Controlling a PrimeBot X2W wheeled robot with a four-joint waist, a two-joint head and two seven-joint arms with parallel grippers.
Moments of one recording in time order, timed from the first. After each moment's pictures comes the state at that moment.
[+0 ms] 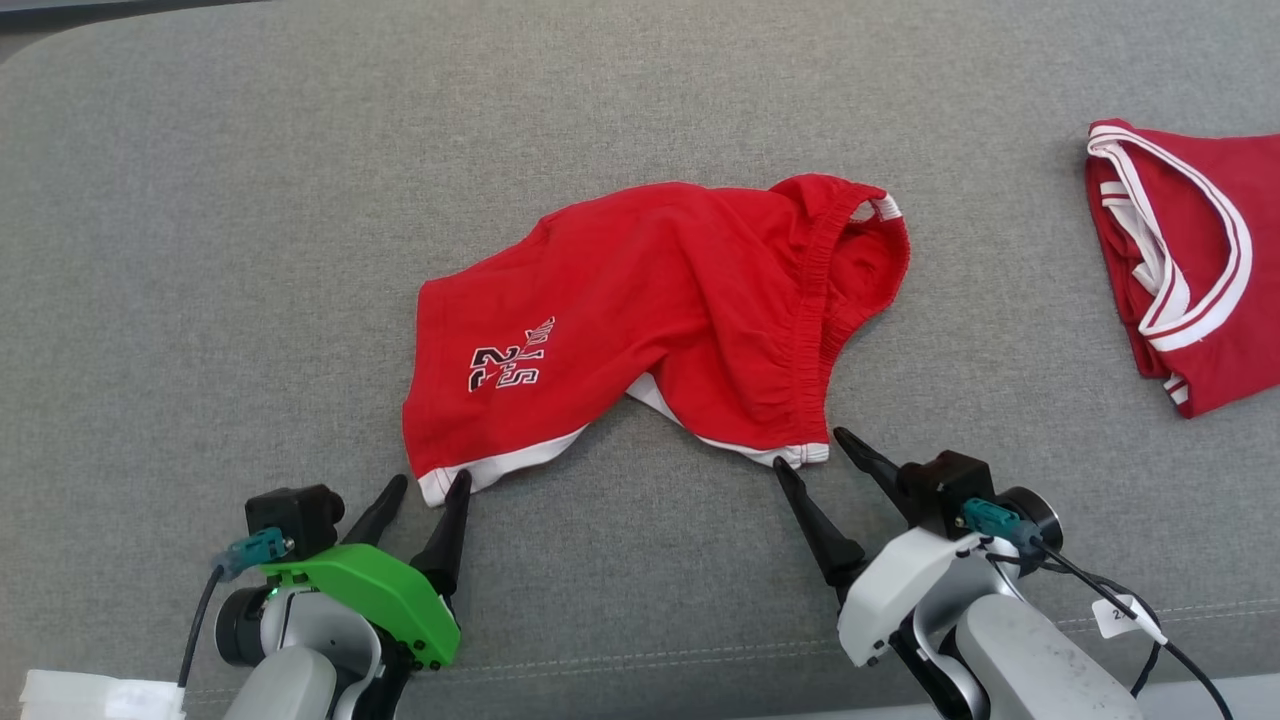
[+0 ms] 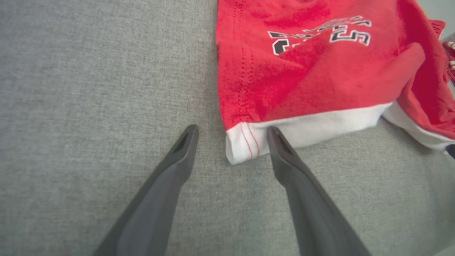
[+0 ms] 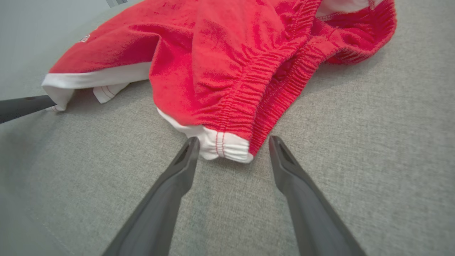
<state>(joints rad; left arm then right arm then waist) -0.23 0.21 -0.35 0.42 -0.67 -0.07 0.00 -0.30 -0.18 0.48 0.43 0.34 0.13 -0.18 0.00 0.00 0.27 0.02</state>
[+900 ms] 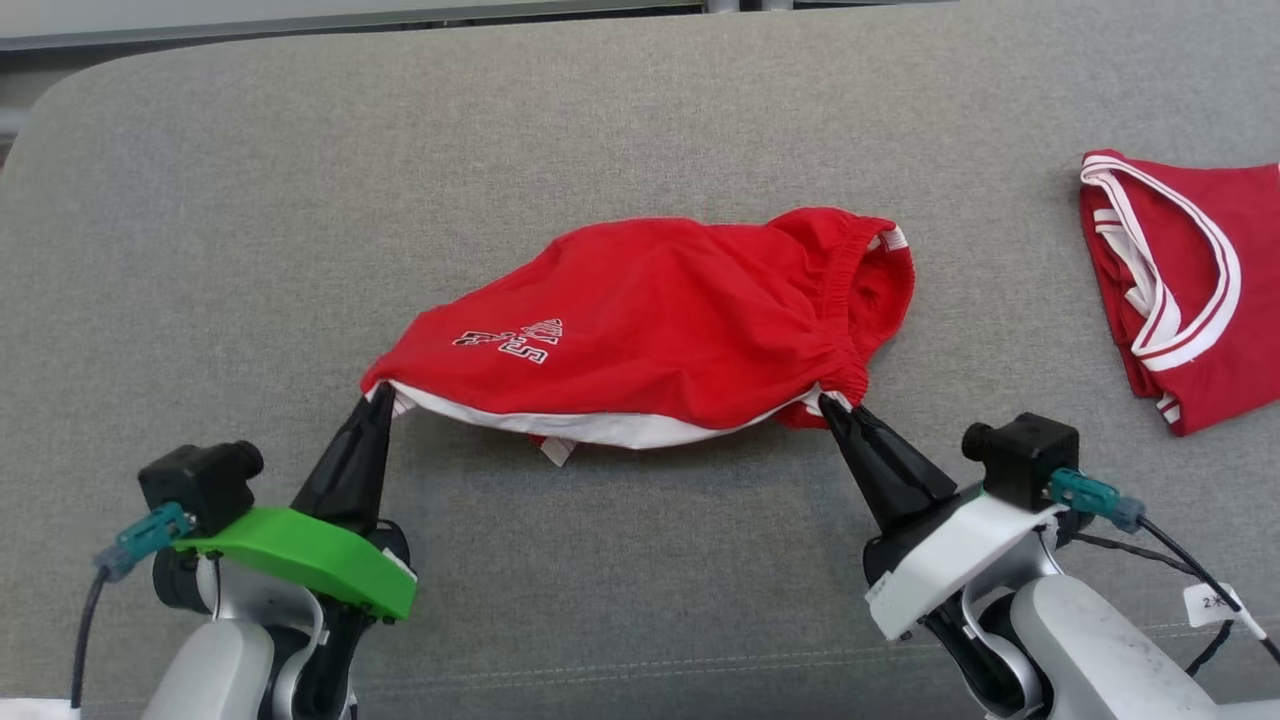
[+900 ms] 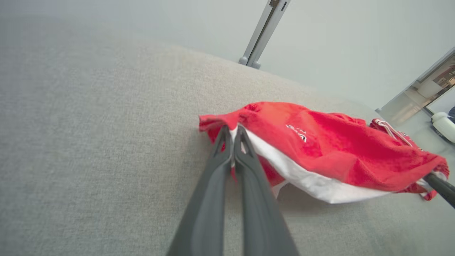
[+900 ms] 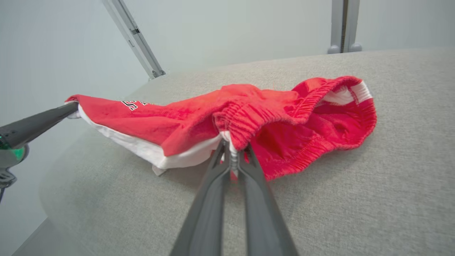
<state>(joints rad) -0.19 0.27 -0.30 0.13 -0.73 -0.06 -0.02 -0.25 -0.27 0.47 0.14 0.54 0.13 -0.13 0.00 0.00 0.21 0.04</state>
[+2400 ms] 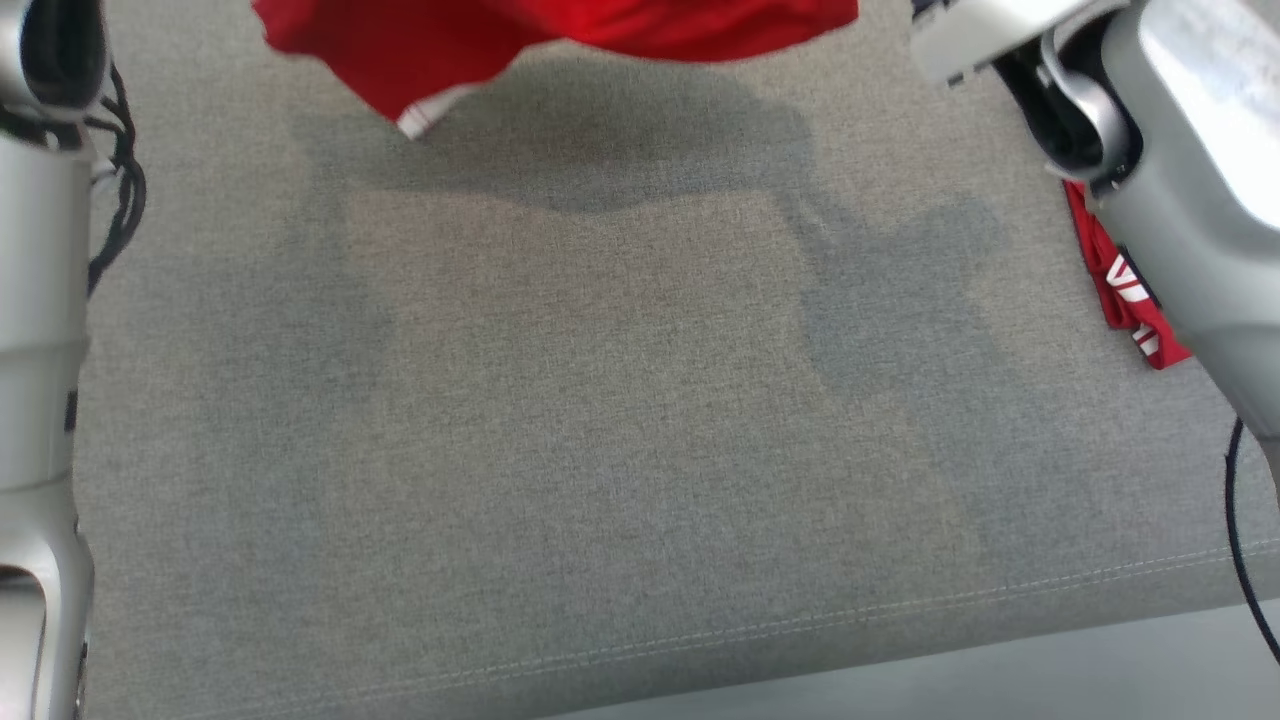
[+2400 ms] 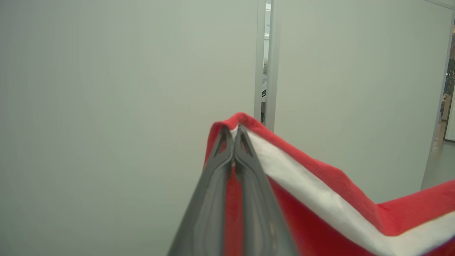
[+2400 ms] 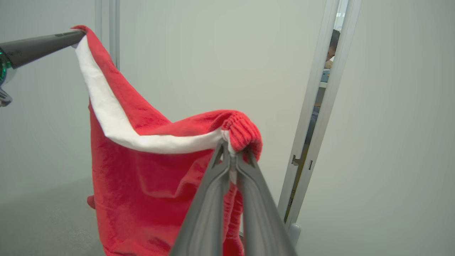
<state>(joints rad) -1.18 0.31 -0.28 0.38 -0.54 -0.06 -0.04 -1.21 -0.37 0.67 0.40 0.62 0.13 -0.23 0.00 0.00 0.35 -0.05</state>
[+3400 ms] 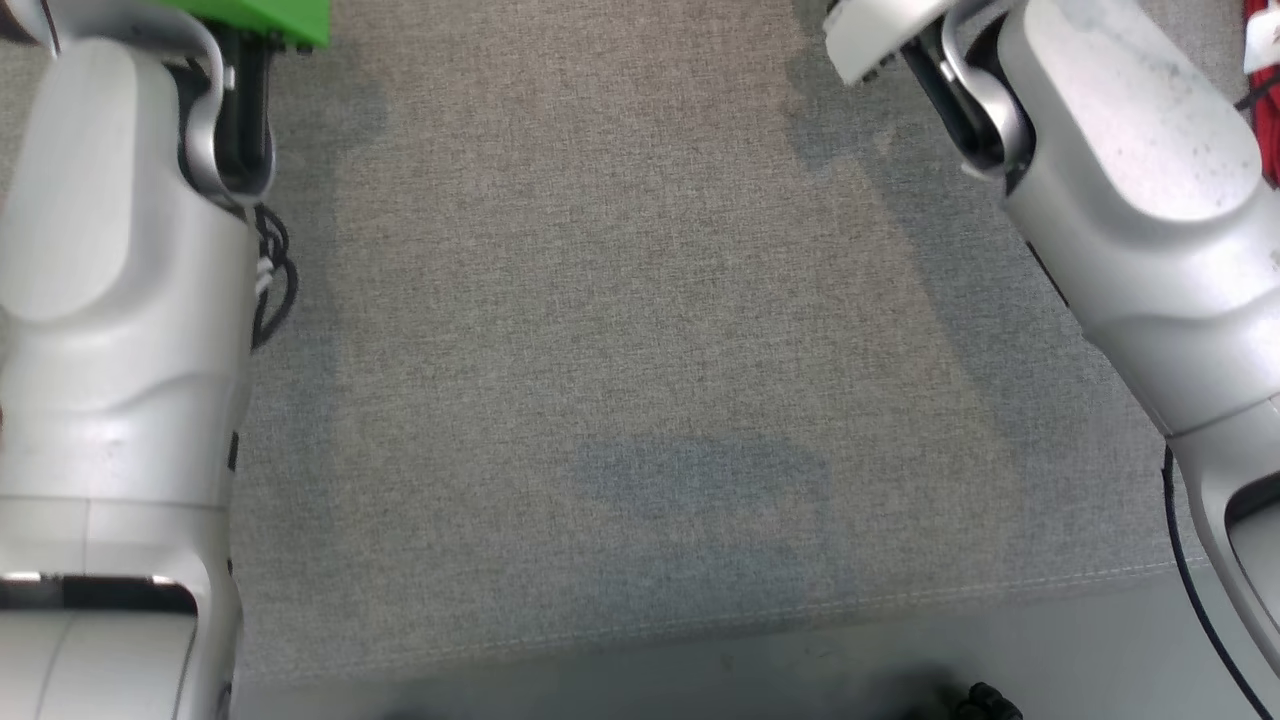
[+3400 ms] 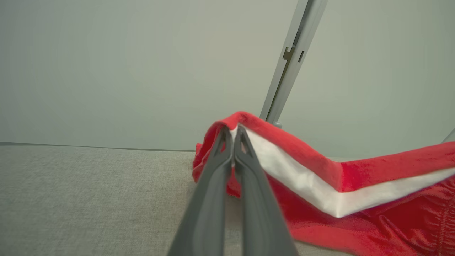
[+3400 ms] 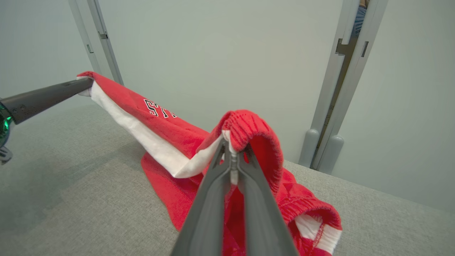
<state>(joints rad) -1.14 0.14 -0.20 0.71 -0.47 -0.13 -0.26 -1.27 -0.22 0.65 0.63 0.50 0.13 -0.26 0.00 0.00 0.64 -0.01</state>
